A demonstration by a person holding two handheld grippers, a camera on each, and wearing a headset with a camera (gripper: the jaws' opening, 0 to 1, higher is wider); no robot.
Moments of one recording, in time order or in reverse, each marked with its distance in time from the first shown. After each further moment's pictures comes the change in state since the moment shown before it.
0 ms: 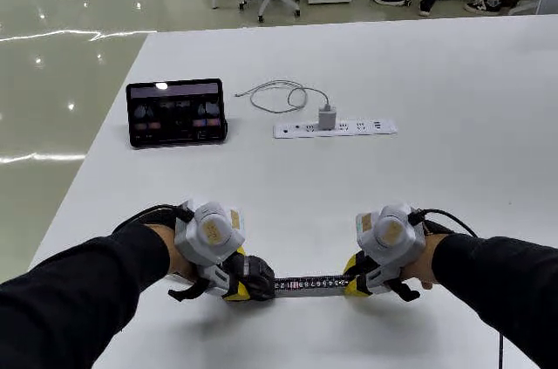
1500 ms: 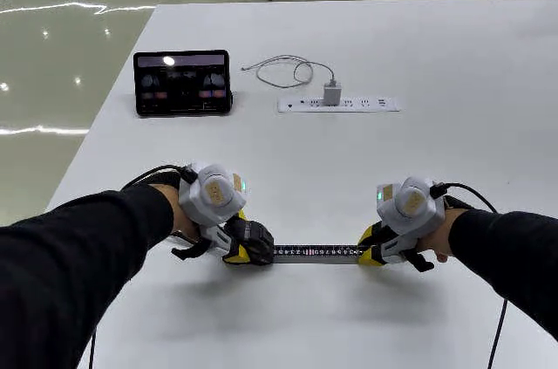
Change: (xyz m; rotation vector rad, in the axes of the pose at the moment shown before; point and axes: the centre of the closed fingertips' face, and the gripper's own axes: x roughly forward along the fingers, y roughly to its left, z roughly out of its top) left arm 0.001 0.000 0.000 -0.006 -0.006 0.010; right arm -0.015 -0.002 -0.024 0.031 -0.006 -0.031
